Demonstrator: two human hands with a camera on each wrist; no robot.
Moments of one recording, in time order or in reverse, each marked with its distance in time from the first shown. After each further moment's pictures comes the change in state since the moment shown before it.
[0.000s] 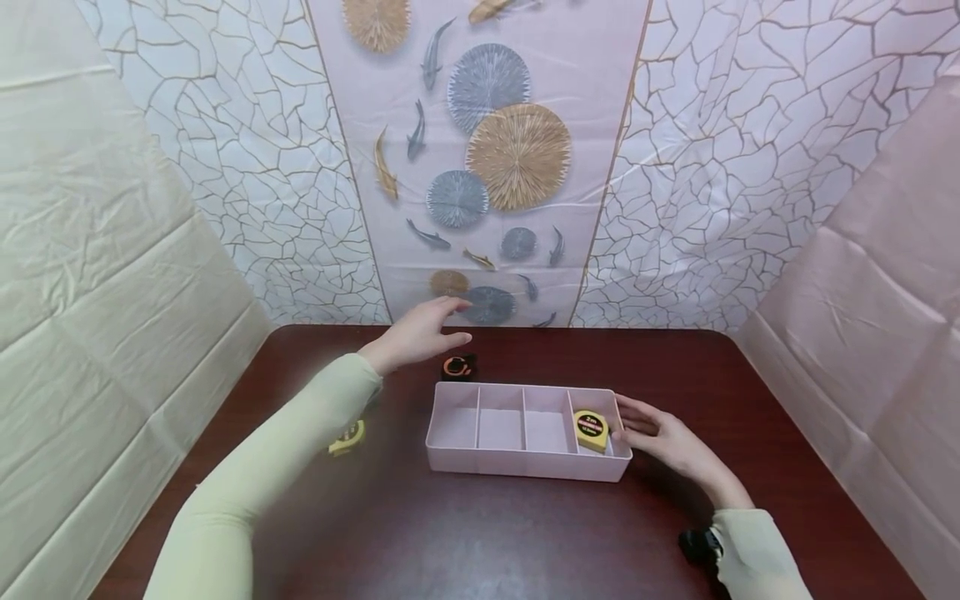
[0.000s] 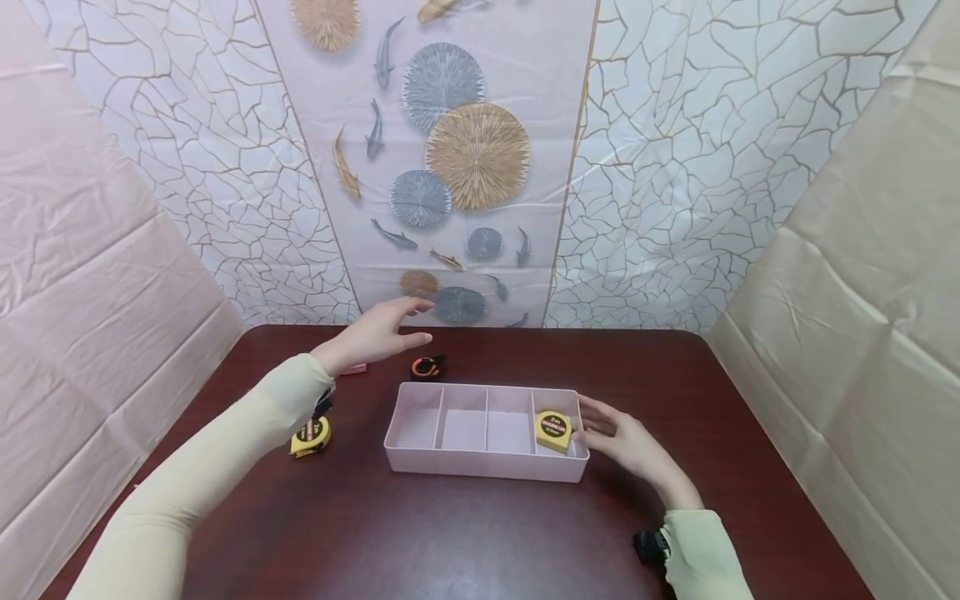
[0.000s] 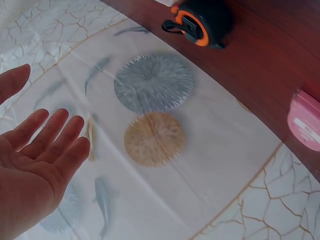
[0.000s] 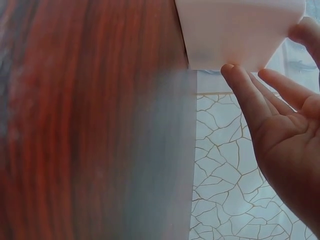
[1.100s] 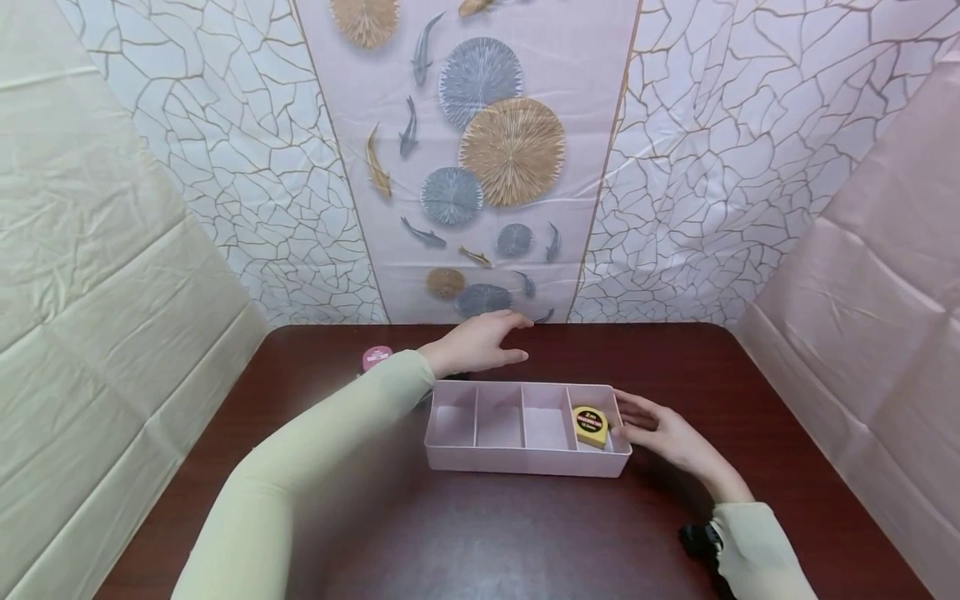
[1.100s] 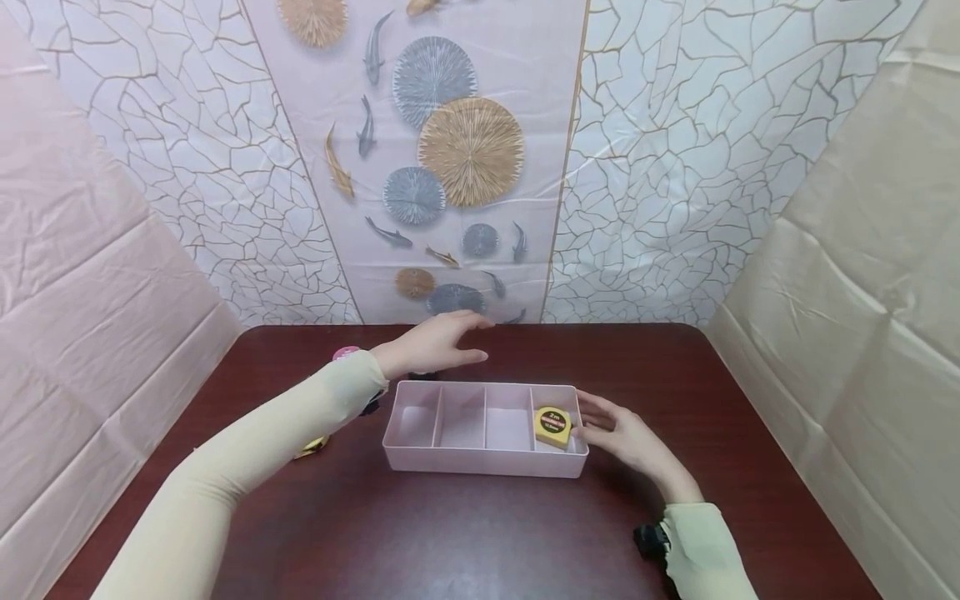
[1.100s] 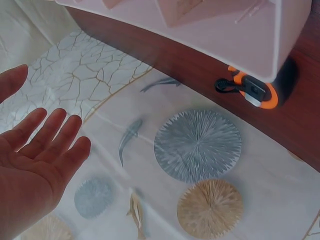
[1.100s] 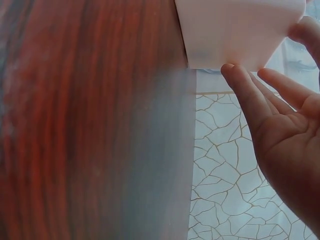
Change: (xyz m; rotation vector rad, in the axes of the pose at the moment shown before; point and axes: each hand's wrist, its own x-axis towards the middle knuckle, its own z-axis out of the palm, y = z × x) left_hand 0.043 0.055 0.045 0.054 -0.165 0.138; right_hand 0.002 0.003 -0.001 0.007 -0.004 -0.010
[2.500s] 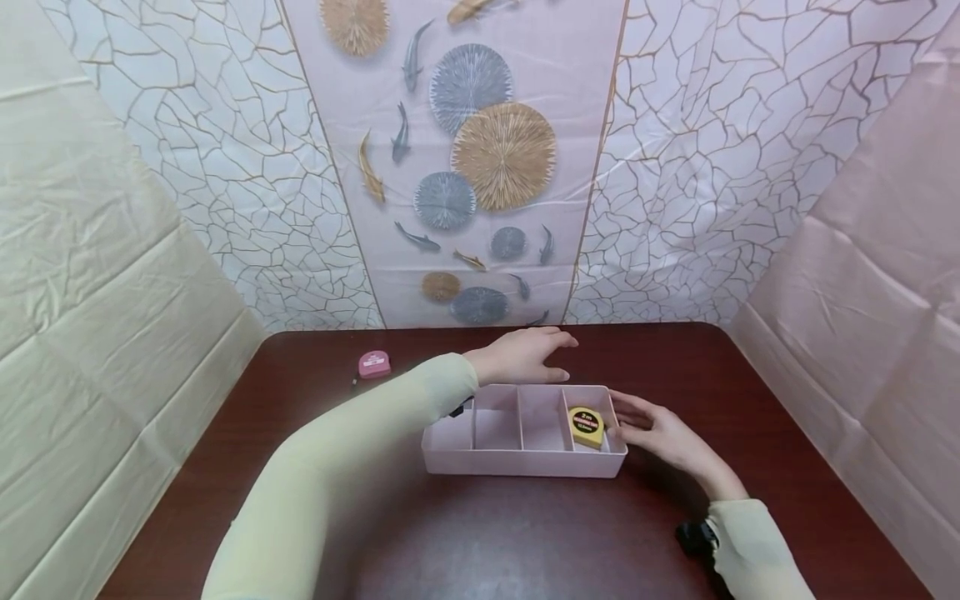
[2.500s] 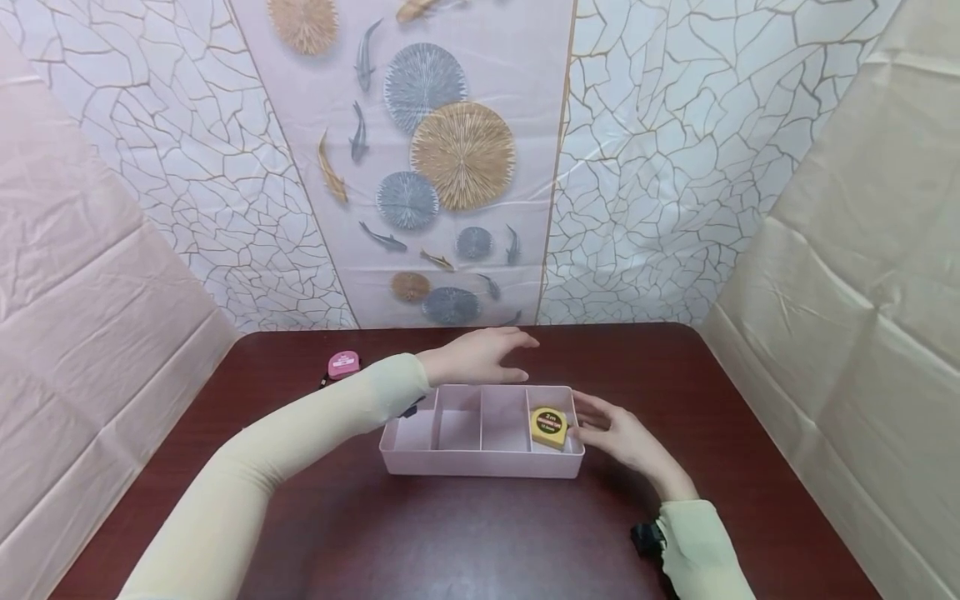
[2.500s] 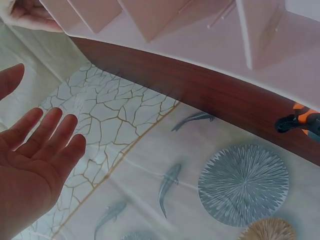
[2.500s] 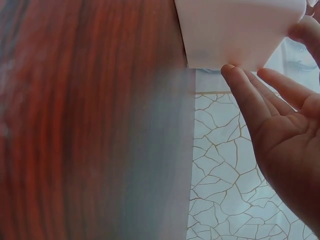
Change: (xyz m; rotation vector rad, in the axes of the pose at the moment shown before) left_hand 0.039 0.049 0.027 0.098 -0.126 0.102; right_hand -0.004 -0.003 -0.001 0.028 -0.012 -0.017
